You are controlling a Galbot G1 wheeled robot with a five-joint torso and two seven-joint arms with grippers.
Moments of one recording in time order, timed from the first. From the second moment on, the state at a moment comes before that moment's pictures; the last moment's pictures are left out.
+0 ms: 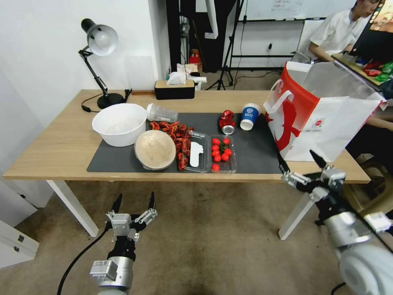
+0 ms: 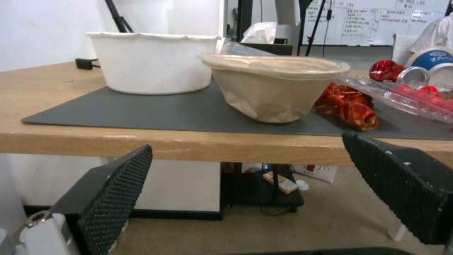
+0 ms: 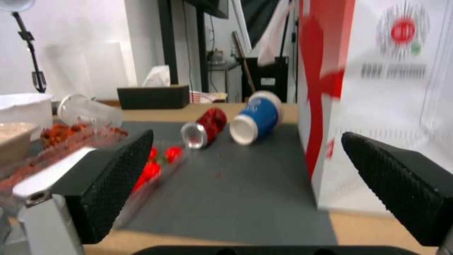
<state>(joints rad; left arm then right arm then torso) 1.78 -1.36 -0.41 -2.10 -0.19 -0.26 -0.17 -1.70 1.09 0.68 2.18 0.52 0.13 -0.04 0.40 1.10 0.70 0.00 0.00</state>
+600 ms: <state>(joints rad) 1.77 -1.35 -0.40 -2.08 -0.19 -0.27 -0.17 -1.73 1.22 0.59 2.07 0.45 0.20 -0.05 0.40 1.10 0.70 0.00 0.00</state>
